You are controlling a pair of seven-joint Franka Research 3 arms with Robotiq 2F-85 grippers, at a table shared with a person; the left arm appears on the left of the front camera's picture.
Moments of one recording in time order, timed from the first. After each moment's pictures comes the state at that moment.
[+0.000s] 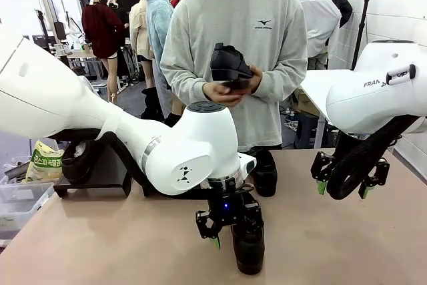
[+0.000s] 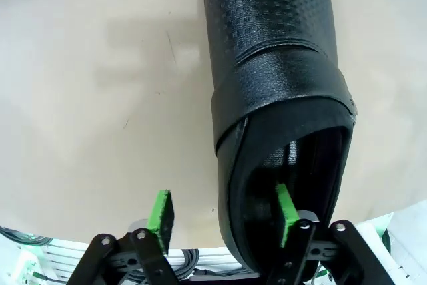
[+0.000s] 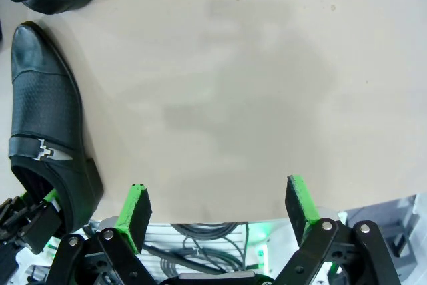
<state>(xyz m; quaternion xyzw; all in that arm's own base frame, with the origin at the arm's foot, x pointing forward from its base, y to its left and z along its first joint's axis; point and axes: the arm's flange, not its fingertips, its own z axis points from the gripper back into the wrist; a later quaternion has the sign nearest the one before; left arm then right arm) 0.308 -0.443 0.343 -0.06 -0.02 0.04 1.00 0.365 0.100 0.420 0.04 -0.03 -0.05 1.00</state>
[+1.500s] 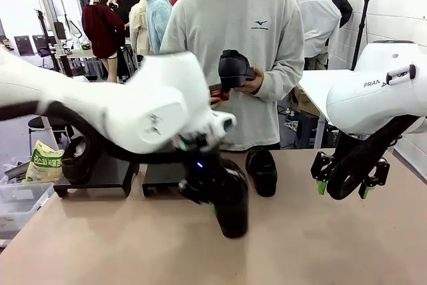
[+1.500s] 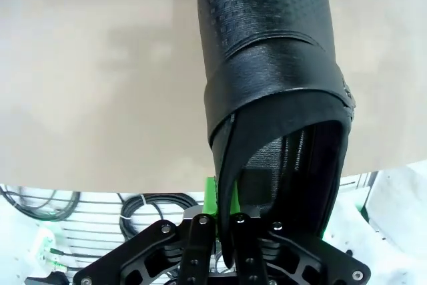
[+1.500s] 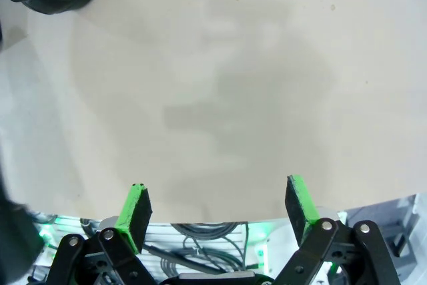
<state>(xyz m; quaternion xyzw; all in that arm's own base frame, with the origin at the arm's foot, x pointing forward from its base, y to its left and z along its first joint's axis) 0.302 -0.388 0.453 -0.10 -0.05 0.03 0.99 0.365 0.099 0.420 0.04 -0.03 -0.05 1.00</state>
